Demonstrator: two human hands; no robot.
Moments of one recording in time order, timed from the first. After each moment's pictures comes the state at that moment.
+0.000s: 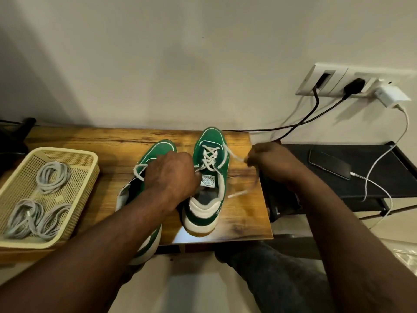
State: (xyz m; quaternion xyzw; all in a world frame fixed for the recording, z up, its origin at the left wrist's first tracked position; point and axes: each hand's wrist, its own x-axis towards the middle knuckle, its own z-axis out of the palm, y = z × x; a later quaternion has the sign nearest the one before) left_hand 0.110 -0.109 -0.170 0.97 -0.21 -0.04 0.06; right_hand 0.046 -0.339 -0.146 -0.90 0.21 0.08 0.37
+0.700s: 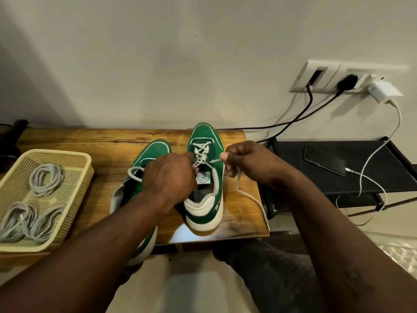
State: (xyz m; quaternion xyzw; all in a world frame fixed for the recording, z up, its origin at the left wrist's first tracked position) left_hand 0.107 -0.111 -0.174 0.96 -0.27 -0.03 0.06; right_hand 0.048 -0.316 -0.139 -0.87 0.09 0.11 0.47
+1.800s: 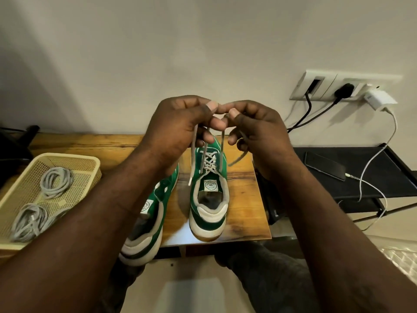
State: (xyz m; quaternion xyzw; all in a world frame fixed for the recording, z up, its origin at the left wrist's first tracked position) left_hand 0.118 -0.110 -0.071 0.68 -0.18 -0.17 0.69; right_hand 0.054 -0.283 -0.086 -0.72 0.09 -0.12 0.68
